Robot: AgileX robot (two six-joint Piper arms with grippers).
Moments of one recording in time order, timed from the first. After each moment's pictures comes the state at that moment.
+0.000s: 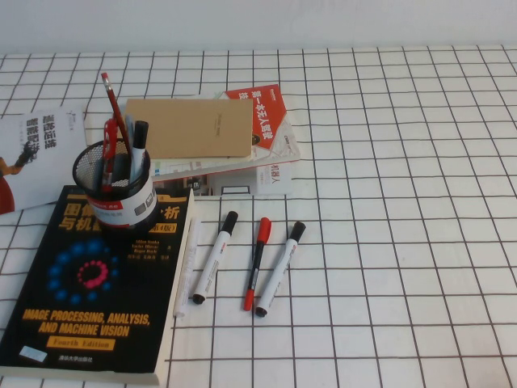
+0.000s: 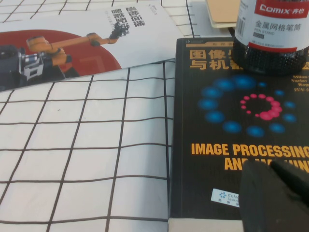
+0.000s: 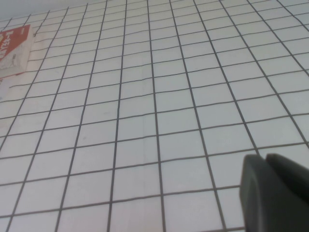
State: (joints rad) right arm 0.03 -0.01 0.03 0.07 0.35 0.13; left arm 0.00 -0.01 0.03 -0.08 0.38 0.11
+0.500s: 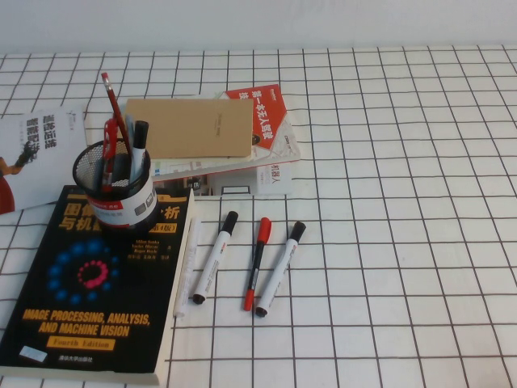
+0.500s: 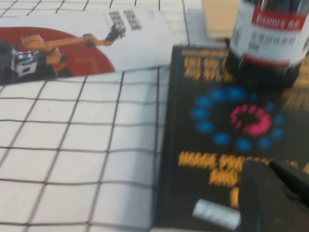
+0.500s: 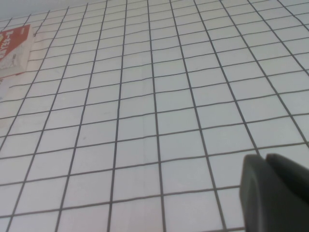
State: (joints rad) right arm 0.03 -0.01 0.03 0.07 0.35 0.13; left arm 0.00 -0.01 0.03 -0.11 0.37 0.10
